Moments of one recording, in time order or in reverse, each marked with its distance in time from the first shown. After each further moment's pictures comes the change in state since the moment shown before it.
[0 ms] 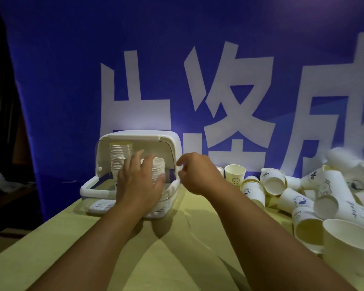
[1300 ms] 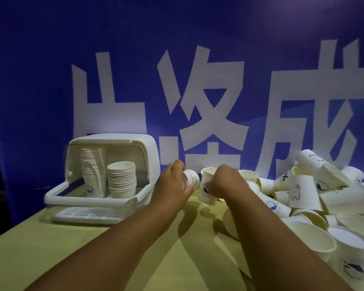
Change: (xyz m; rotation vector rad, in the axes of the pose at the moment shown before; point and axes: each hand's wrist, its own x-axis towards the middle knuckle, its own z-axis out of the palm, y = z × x) left_hand 0.009 0.129 0.073 -0.286 -0.202 0.010; right_hand -0.009 0.105 -0.064 -0.191 -0.075 0.562
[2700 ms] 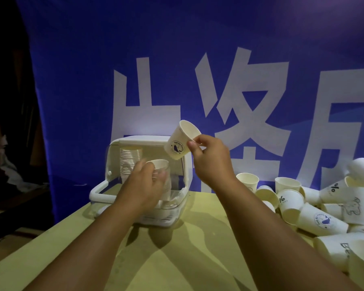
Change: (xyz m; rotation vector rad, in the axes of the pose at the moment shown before) left_hand -0.019 -0.111 -0.125 0.045 0.061 -0.132; right_hand -0.040 -0.124 0.022 0.702 0.267 -0.538
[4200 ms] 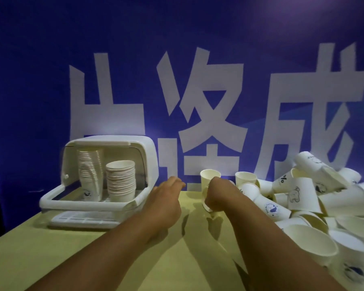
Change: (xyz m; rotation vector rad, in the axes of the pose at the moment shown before) left_hand -0.022 0.100 0.106 0.017 -0.280 0.162; right_hand -0.016 0.103 -0.084 -0.838 -0.466 0.464
